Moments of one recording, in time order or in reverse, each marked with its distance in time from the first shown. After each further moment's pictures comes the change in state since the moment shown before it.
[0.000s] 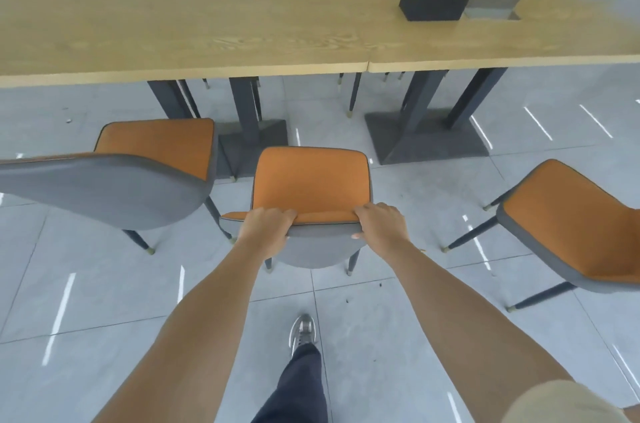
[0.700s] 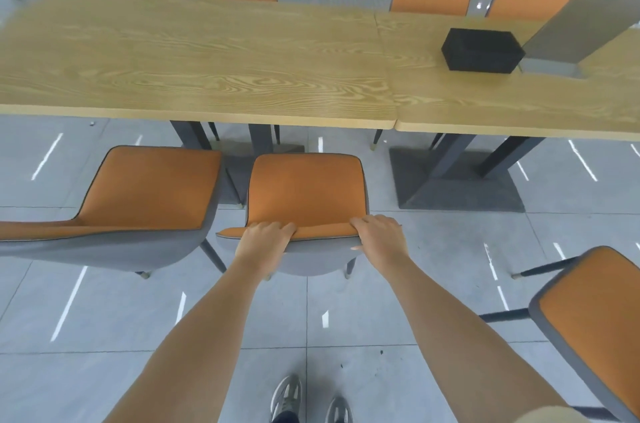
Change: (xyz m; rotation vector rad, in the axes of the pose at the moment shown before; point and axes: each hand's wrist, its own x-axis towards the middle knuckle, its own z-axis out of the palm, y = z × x) left_hand 0.156 -0.047 -0.043 -0.068 0.007 -0.168; right_hand 0.188 0.062 -0.045 0.009 0.078 -0.169
